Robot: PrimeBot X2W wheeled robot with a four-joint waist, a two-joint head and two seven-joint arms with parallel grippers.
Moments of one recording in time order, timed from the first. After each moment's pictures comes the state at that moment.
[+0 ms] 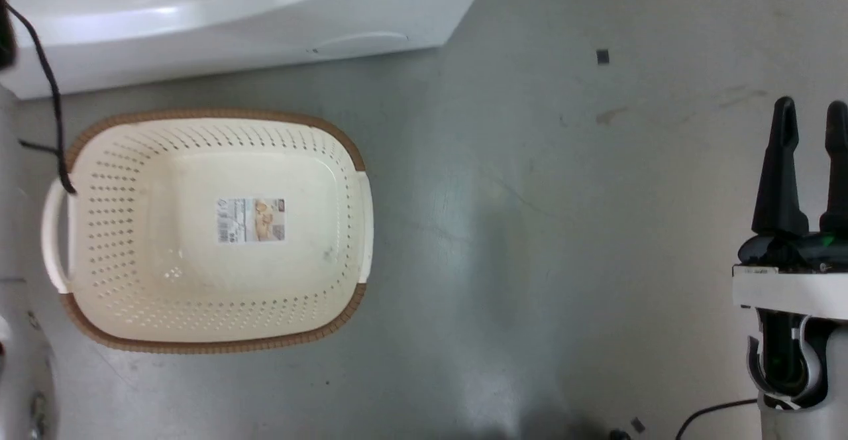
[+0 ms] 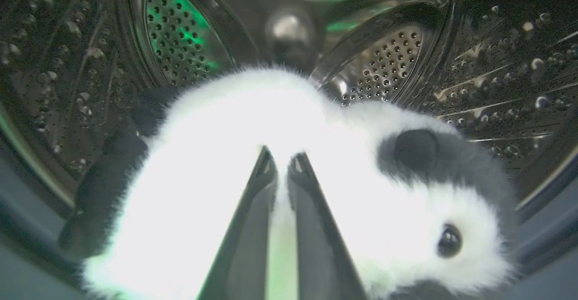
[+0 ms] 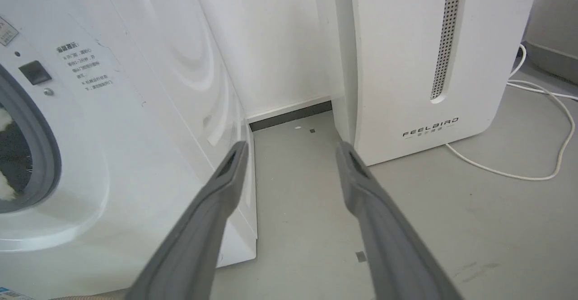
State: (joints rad) left arm -1.18 0.40 -0.02 0.67 -0.19 0.01 -0.26; right arm -0.28 -0.05 -0.11 -0.08 0.40 0.13 -0.26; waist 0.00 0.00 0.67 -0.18
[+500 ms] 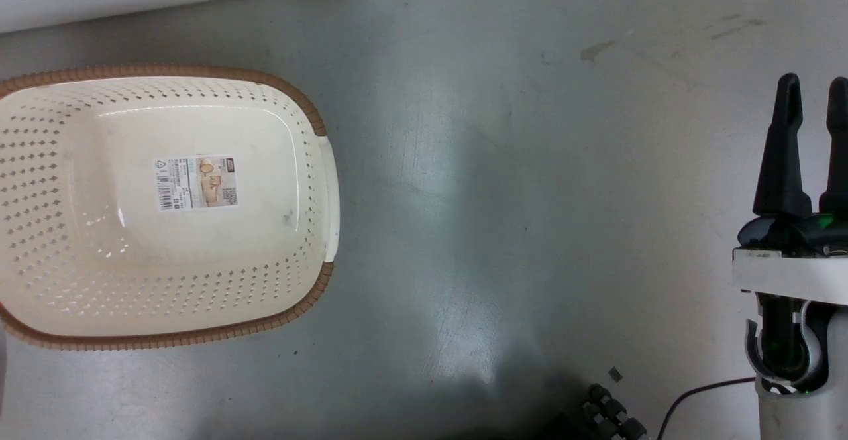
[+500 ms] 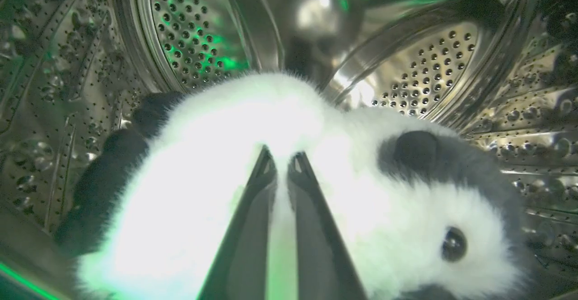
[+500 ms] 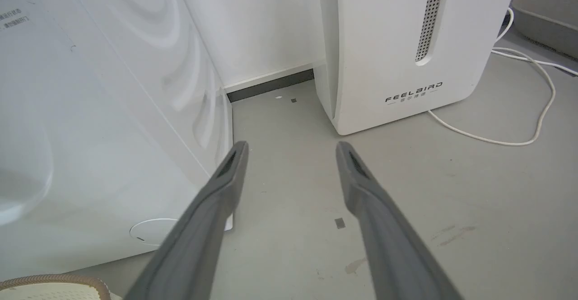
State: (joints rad) left arm -1.43 0.44 0.04 0.73 -0.18 0.04 -0.26; right arm -0.32 -0.05 -0.10 -0.08 0.43 0.13 -0.26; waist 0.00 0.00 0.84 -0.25
